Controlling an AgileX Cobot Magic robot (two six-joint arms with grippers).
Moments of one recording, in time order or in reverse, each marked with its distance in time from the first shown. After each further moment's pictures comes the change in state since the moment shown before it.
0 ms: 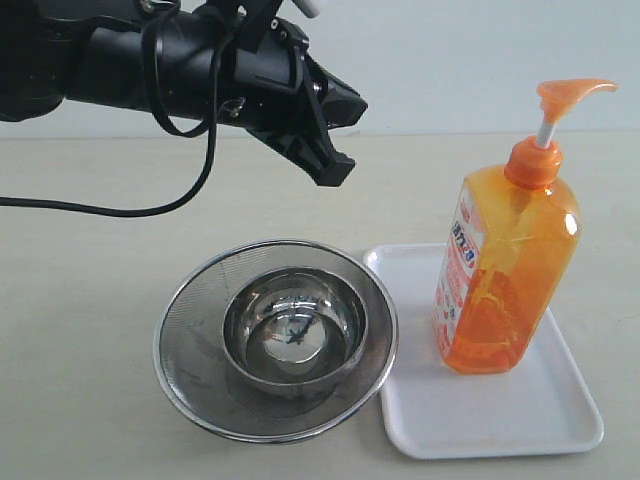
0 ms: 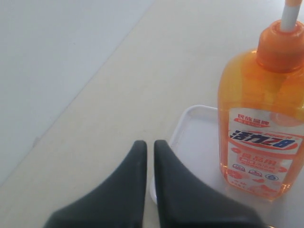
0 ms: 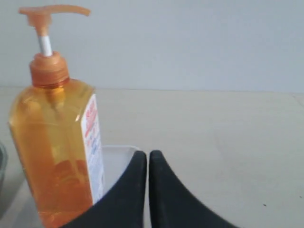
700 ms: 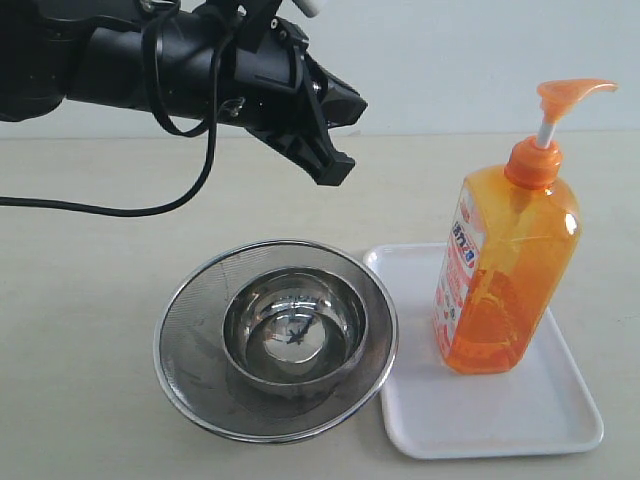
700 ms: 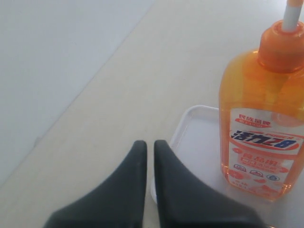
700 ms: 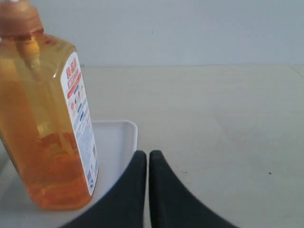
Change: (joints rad) left arm 0.000 0.000 0.000 0.000 -0.002 0.000; right arm -0.052 0.000 0.149 0.096 -0.087 -0.079
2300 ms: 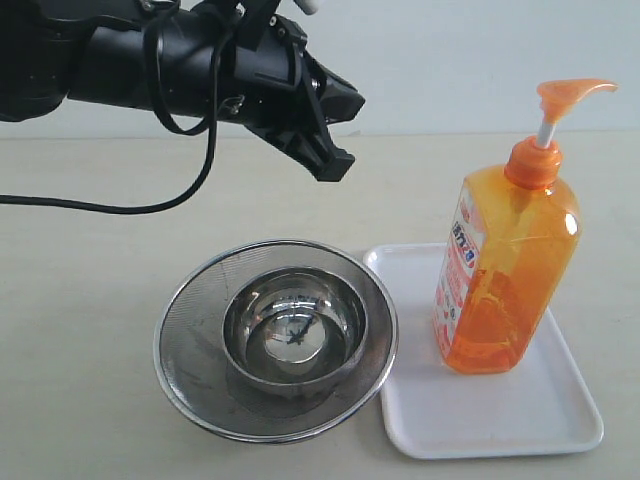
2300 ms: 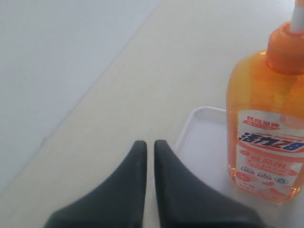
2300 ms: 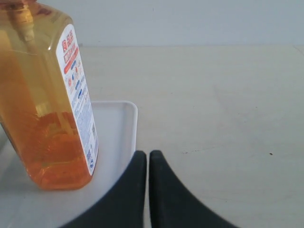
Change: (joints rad) left arm 0.000 0.000 0.000 0.000 -0.023 0.000; right arm 0.000 0.000 0.005 0.001 0.054 -0.002
